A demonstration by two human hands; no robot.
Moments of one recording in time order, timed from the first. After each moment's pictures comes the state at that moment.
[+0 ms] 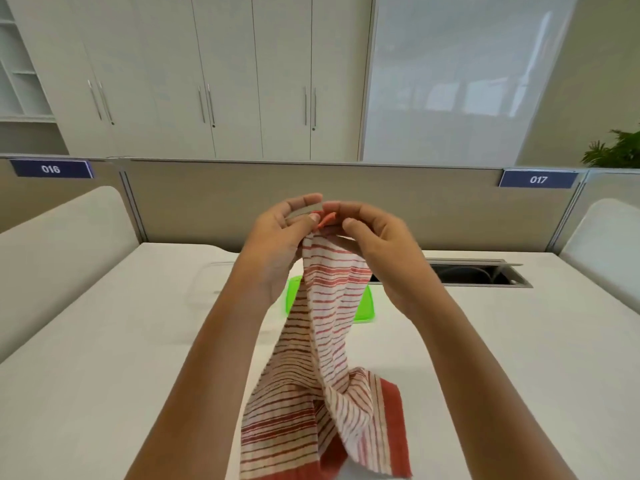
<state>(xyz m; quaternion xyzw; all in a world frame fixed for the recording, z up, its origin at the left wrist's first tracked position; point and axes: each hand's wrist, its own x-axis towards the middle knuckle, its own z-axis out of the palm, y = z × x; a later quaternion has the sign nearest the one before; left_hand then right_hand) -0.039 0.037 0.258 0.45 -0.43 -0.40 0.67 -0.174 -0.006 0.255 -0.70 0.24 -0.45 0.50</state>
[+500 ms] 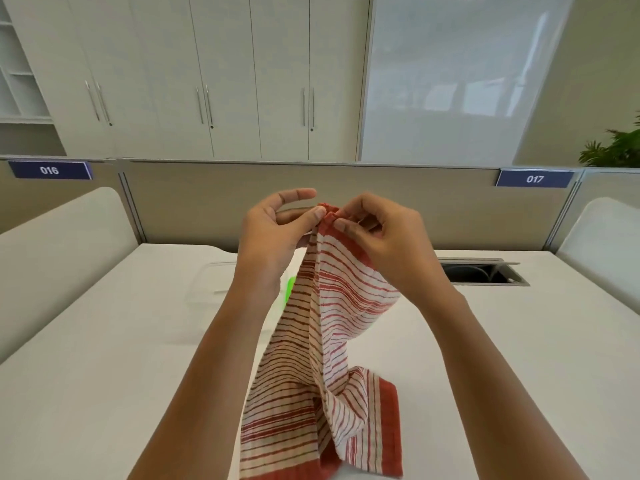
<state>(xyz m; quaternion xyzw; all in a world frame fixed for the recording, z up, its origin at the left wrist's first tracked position) -0.043 0.040 0.260 0.49 -0.43 -0.30 0.70 -0.185 -0.013 0.262 -0.82 0.29 -0.46 0.16</state>
